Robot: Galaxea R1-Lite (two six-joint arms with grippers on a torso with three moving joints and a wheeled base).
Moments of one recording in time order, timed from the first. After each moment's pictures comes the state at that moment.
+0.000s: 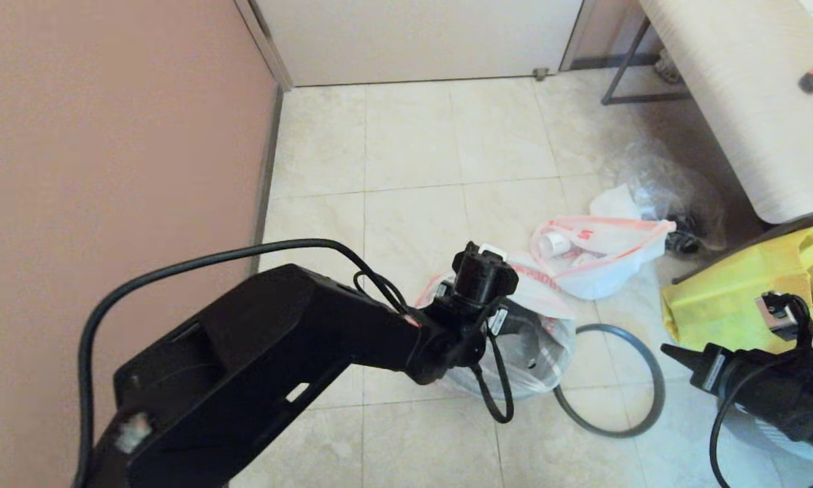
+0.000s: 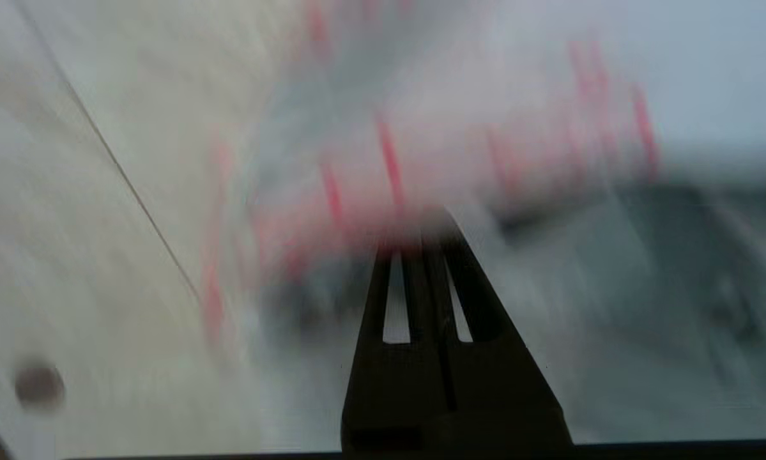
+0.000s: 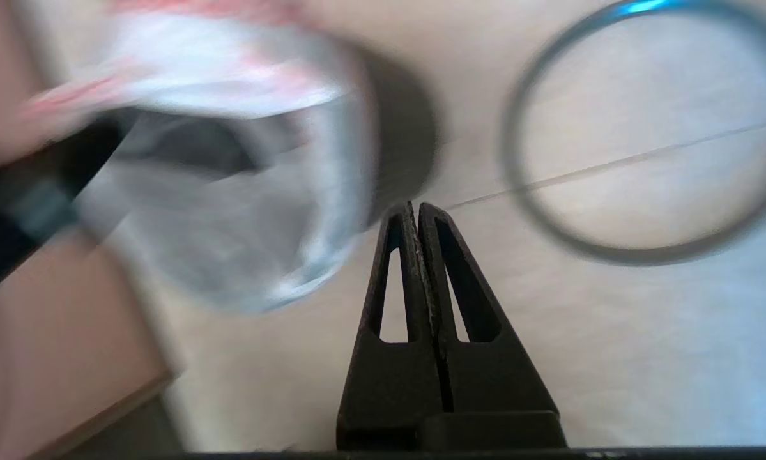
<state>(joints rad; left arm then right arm) -0.83 2.39 -1.61 -0.33 0.55 0.09 0.01 1.70 -0.25 -1.09 0.25 0.46</state>
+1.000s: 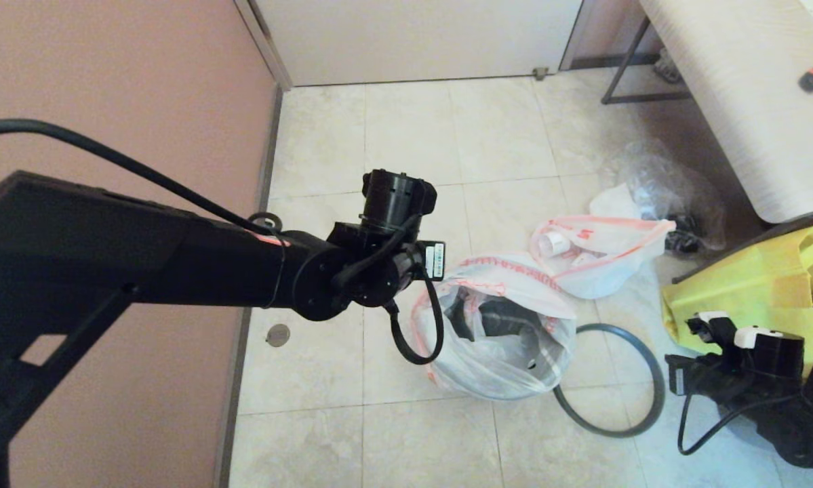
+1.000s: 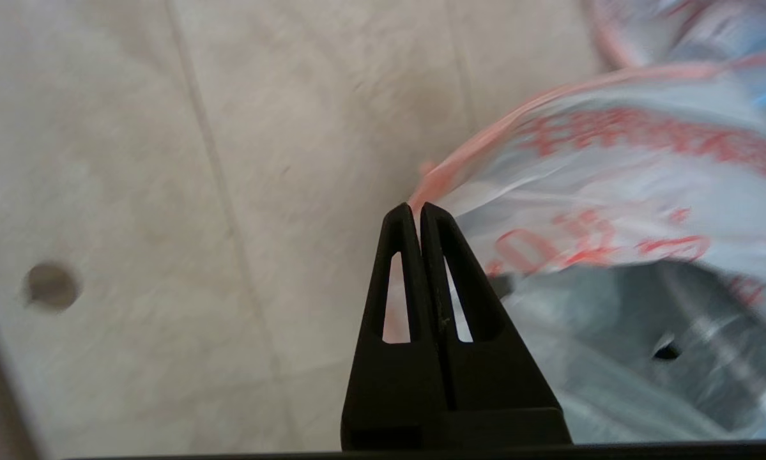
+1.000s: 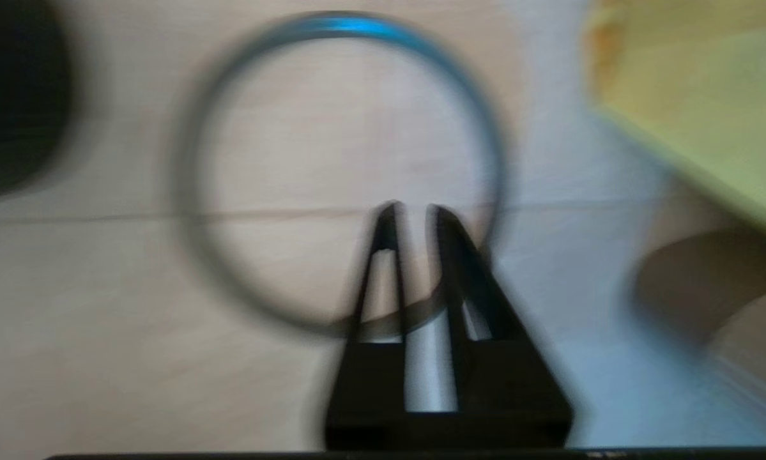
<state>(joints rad) -0.70 2.04 -1.47 -0.14 0.48 -0.18 -0.20 2.31 -0.55 -1.29 0.13 -0.17</state>
